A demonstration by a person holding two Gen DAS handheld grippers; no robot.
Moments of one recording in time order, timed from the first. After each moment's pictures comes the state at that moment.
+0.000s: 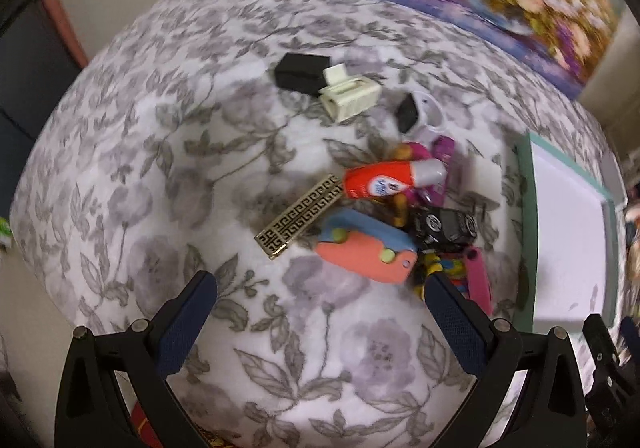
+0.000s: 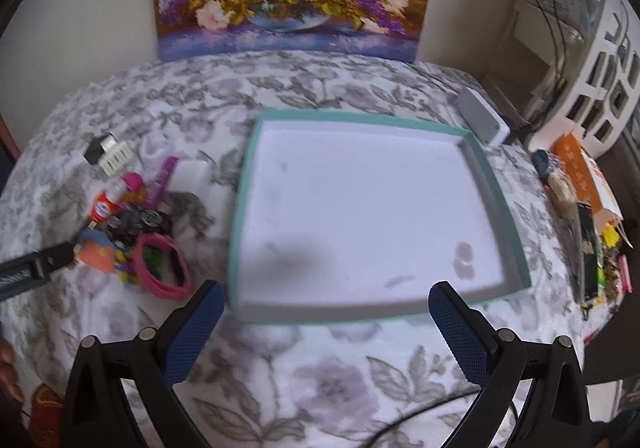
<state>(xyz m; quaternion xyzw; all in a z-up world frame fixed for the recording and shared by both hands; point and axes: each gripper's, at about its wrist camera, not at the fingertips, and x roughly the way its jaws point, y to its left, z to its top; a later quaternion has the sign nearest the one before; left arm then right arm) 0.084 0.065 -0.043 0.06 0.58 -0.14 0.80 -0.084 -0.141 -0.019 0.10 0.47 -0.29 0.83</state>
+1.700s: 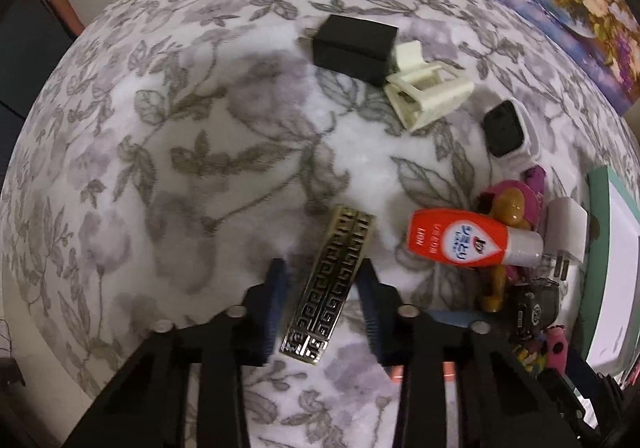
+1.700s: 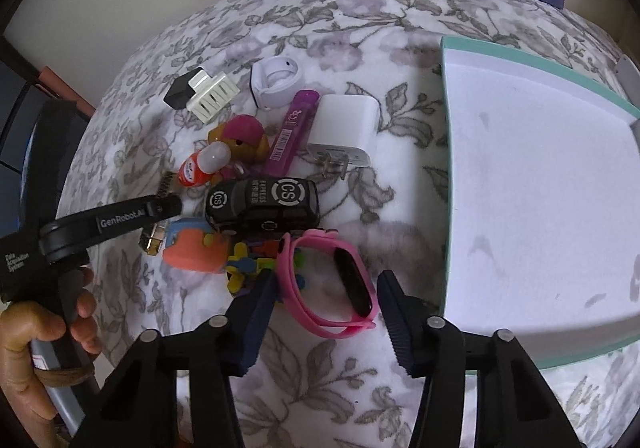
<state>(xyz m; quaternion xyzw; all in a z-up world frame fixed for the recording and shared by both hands) 0.152 0.048 -0.113 0.08 0.62 -0.10 0.77 0.004 -0.107 -0.085 0.20 0.55 -0.09 0.80</state>
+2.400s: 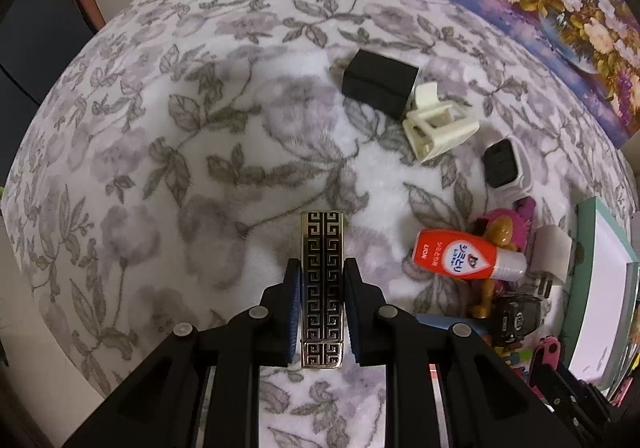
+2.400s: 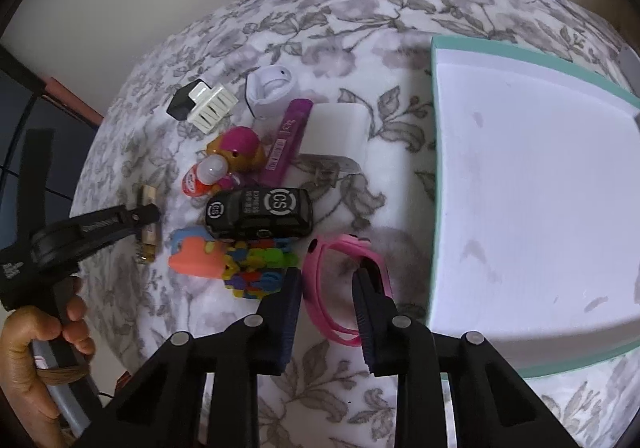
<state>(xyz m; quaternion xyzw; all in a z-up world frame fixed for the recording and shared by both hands) 0.153 0.088 -0.080 0.04 0.60 -0.09 0.79 0.001 -0.121 -0.084 0.22 0.55 -0.07 0.80</state>
